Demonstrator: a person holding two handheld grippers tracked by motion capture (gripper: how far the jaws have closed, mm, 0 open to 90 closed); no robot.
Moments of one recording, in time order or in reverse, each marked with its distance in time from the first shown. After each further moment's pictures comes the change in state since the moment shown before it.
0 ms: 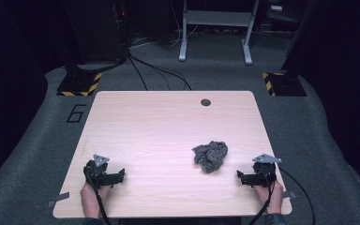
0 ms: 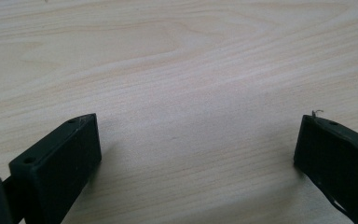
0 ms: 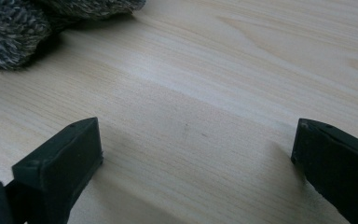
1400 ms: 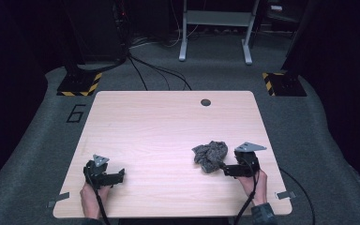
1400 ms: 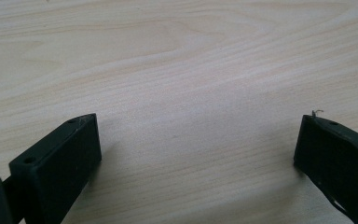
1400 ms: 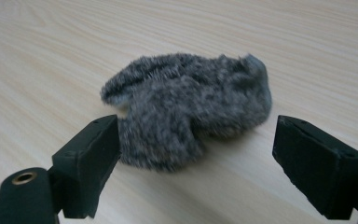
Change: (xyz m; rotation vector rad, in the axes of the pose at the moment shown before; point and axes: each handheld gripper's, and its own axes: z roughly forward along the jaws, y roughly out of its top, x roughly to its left) left arm 0.000 -0.001 0.000 -0.002 0.001 -0.001; right arm 0.064 0.073 -0.018 -0.050 0.152 -0.051
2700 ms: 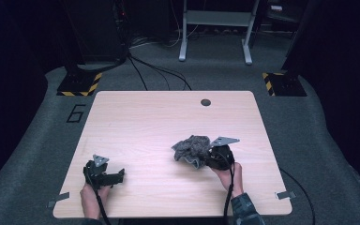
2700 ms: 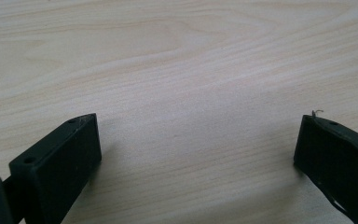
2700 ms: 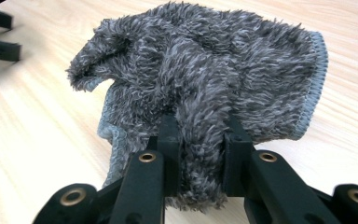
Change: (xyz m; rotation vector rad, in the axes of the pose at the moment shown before) left arm 0.000 0.000 0.000 -0.005 0.004 -0.006; right arm 0.044 0.030 0.051 -0.004 0.173 -0.047
